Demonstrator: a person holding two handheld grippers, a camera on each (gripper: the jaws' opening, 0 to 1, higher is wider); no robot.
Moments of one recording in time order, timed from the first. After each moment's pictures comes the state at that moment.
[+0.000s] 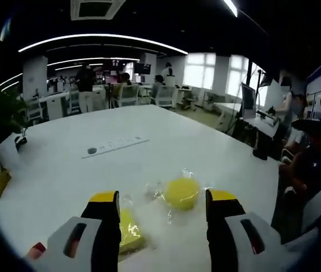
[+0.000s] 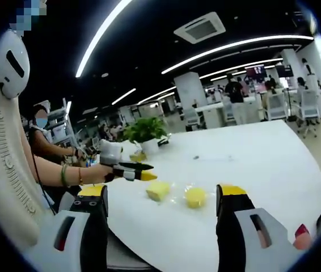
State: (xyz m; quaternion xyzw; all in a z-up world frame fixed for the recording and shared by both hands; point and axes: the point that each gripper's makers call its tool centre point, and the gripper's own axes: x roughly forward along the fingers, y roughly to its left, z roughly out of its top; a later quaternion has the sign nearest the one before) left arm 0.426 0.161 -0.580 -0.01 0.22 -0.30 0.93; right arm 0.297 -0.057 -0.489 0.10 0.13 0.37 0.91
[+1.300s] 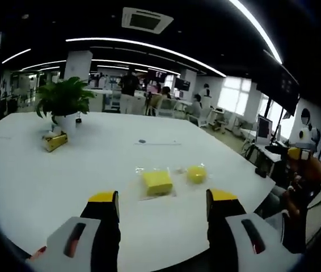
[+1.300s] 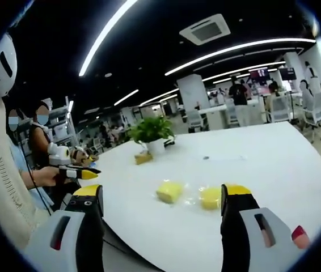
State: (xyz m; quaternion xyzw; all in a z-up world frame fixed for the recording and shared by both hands) left arm 0.279 0.308 -0.536 -0.09 0.19 -0.17 0.96; right arm 0.280 0.002 -0.491 0.10 0.12 0.37 0.91
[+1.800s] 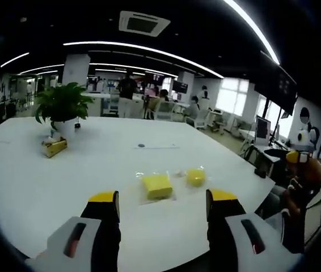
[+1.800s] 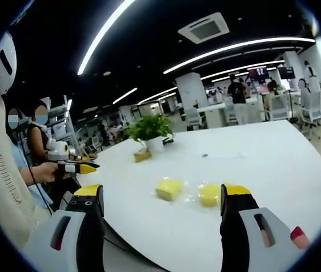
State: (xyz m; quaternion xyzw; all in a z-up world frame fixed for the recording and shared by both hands) left arm 0.280 0.308 -0.529 -0.08 0.18 -0.18 0.96; right arm 0.278 0.000 -0.498 0.10 0.13 0.37 0.92
